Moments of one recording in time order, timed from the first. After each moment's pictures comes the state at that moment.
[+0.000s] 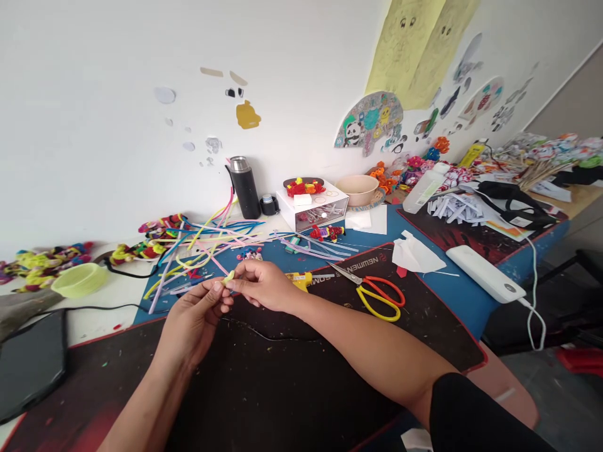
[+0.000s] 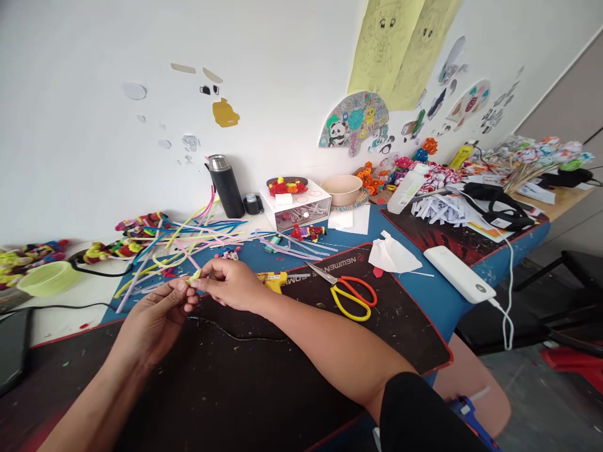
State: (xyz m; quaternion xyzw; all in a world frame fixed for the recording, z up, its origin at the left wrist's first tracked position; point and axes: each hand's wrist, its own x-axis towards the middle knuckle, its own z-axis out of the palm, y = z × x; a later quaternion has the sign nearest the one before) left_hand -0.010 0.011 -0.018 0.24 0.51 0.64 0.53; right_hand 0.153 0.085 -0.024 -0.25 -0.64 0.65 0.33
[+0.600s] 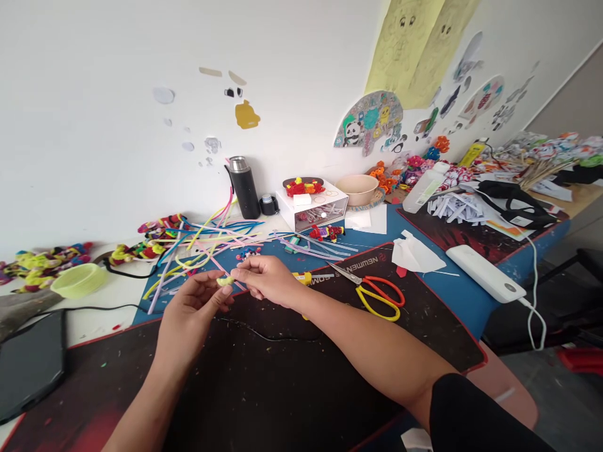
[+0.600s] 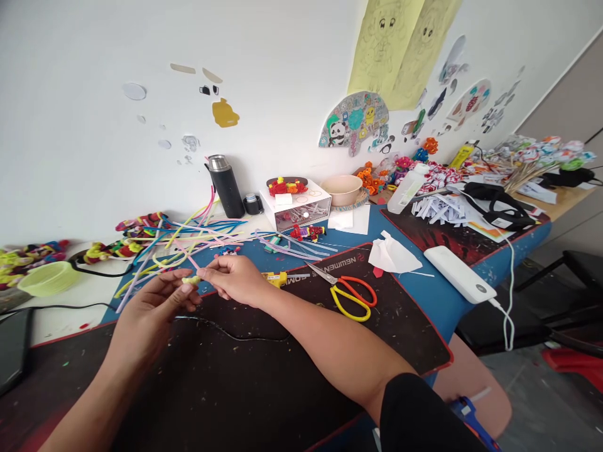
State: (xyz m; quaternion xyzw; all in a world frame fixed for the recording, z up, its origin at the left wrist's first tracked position) left_hand -0.011 0.005 -0.013 0.38 0.57 0.59 0.42; right_hand 0.155 0.091 -0.020 -0.28 -0.58 0.69 0.34
